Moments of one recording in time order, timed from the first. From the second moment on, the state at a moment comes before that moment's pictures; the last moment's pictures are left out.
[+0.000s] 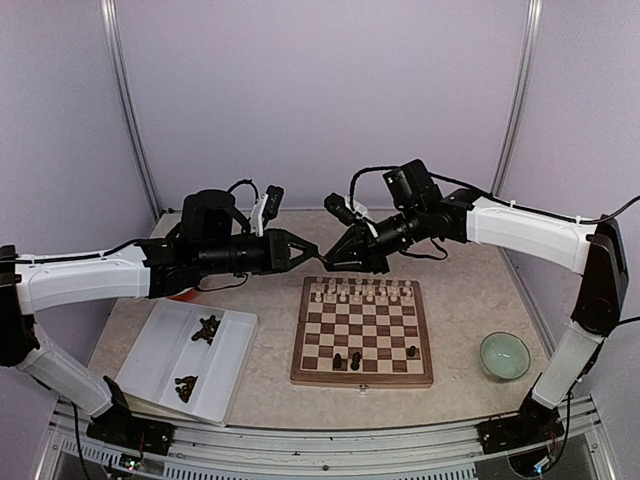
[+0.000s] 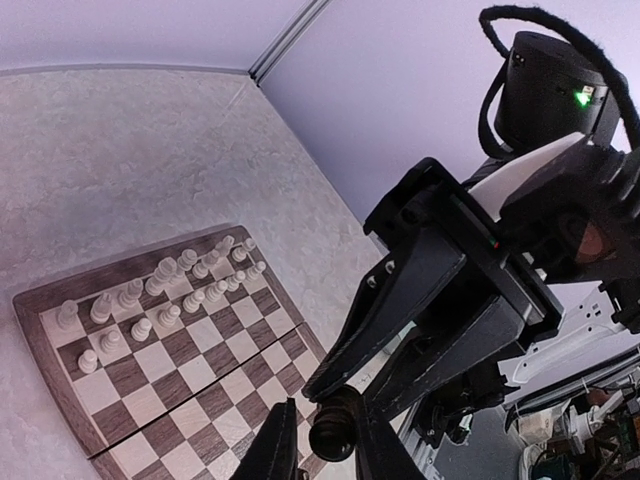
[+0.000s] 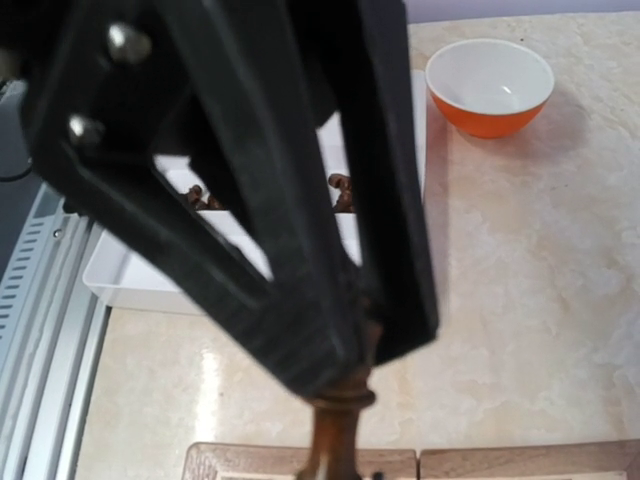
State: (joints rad) left arm -0.84 1.42 1.01 0.13 0.27 -0.65; right arm 0.72 1.70 1.44 -0.42 -0.81 -0.40
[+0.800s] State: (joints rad) left arm -1.08 1.78 1.52 -0.41 0.19 -0.24; right arm 0.24 1.28 0.91 -0.39 -0.73 -0.54
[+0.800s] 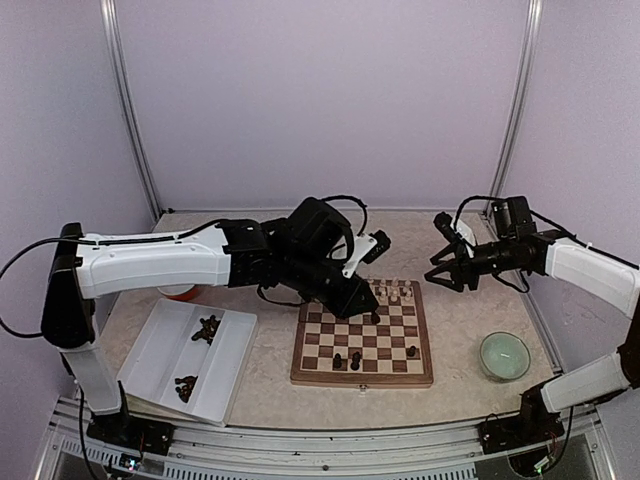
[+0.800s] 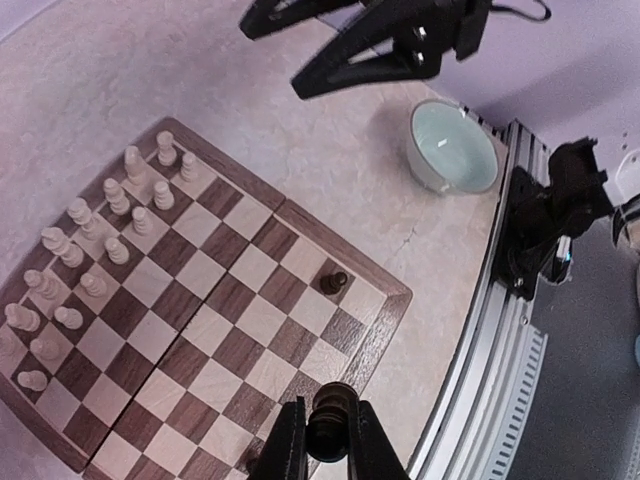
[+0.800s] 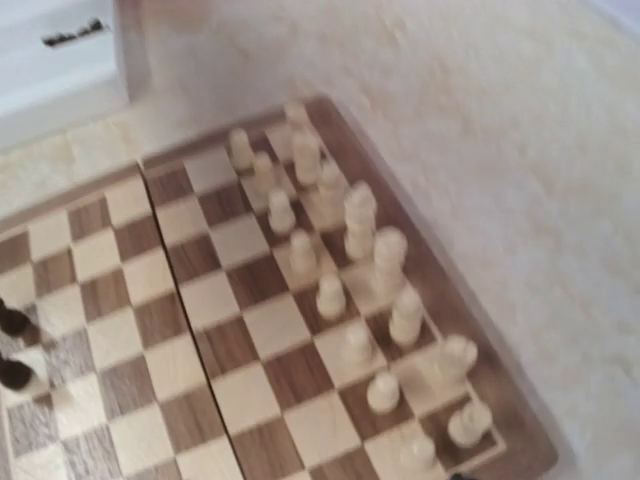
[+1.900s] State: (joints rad) left arm -1.21 2.15 1.77 -0.72 0.04 -0.05; right arm 0.22 1.29 0.90 -0.35 -0.76 -0.58
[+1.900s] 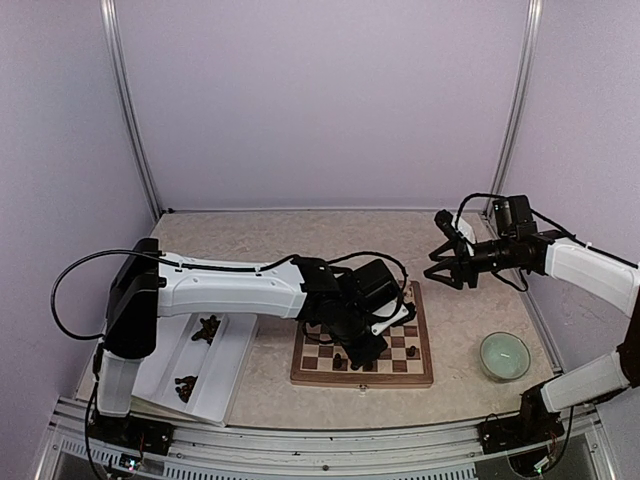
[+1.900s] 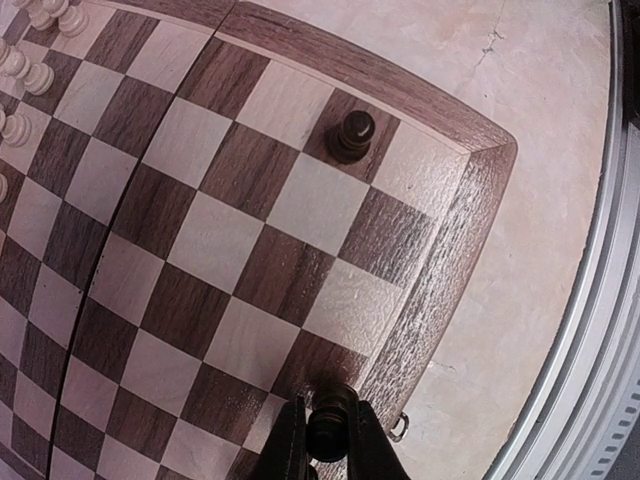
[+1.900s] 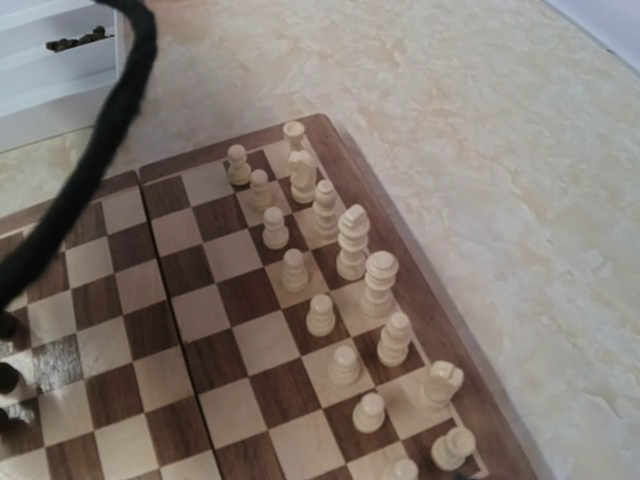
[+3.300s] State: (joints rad) left arm -1.22 2.17 1.77 -0.69 0.02 -0.06; right arm 0.22 1.31 0.90 -0.35 -0.77 -0.59
